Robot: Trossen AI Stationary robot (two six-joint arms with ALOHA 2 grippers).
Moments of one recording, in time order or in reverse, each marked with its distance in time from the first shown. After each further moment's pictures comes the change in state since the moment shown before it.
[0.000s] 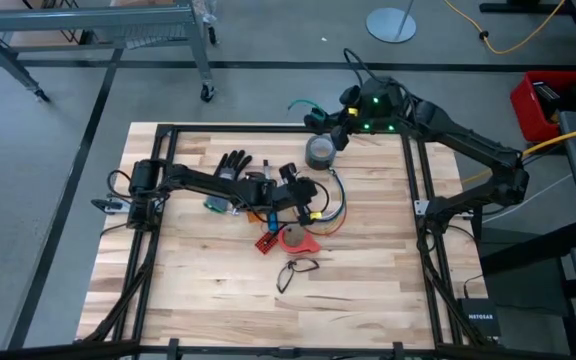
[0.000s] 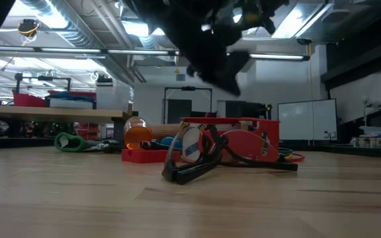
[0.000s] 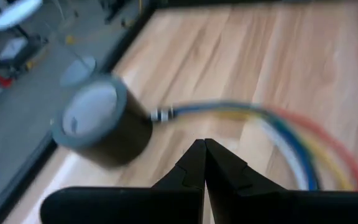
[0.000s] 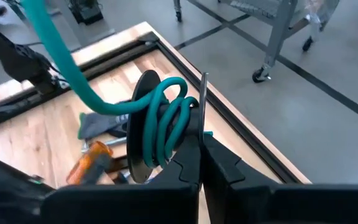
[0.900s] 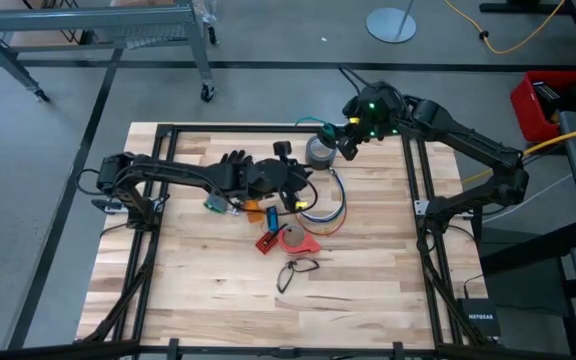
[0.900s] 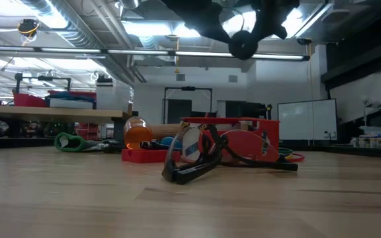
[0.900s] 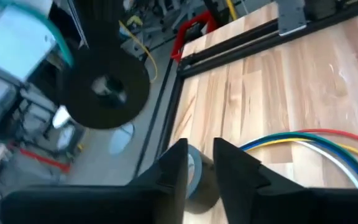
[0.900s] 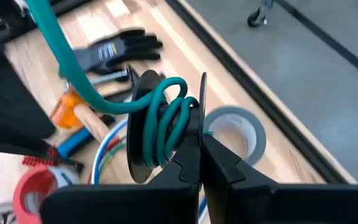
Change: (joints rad) left arm 0.012 -0.240 0.001 -0.037 -0.002 0.476; right arm 0.000 0.002 0.017 -0.254 0.010 -0.028
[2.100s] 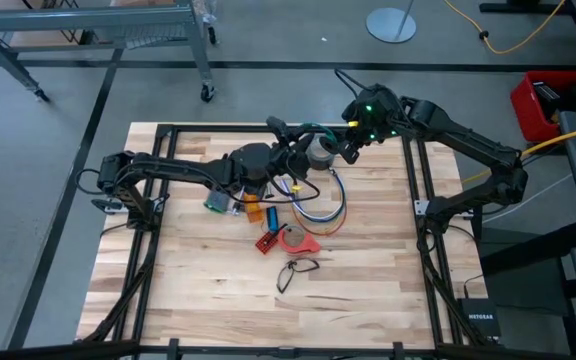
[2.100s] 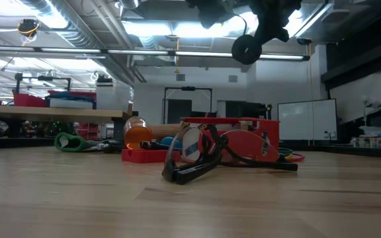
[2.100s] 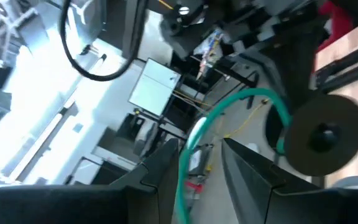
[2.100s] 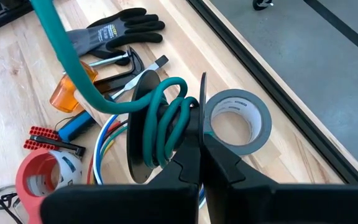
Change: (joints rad) left arm 0.035 0.000 0.000 0.495 -0.248 0.632; right arm 0.002 0.009 -0.004 -0.055 -0.019 -0.001
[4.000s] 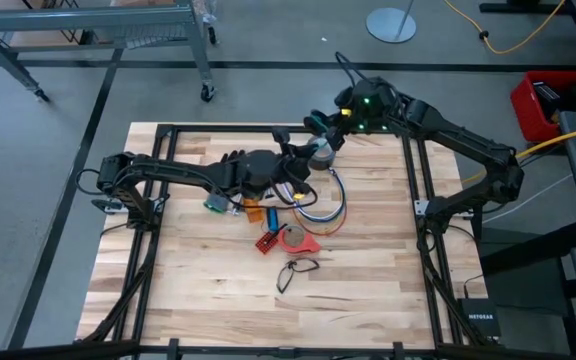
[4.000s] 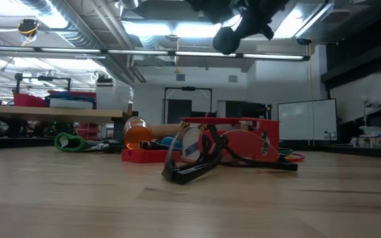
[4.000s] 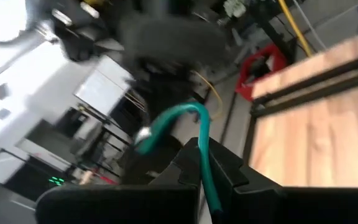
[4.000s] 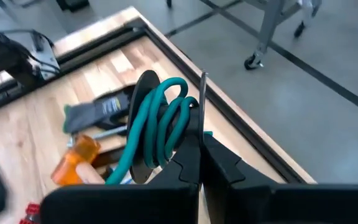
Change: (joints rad) left arm -0.026 0.000 0.000 -0.147 0.115 -0.333; right arm -0.001 0.037 0.000 0.282 0.042 0.036
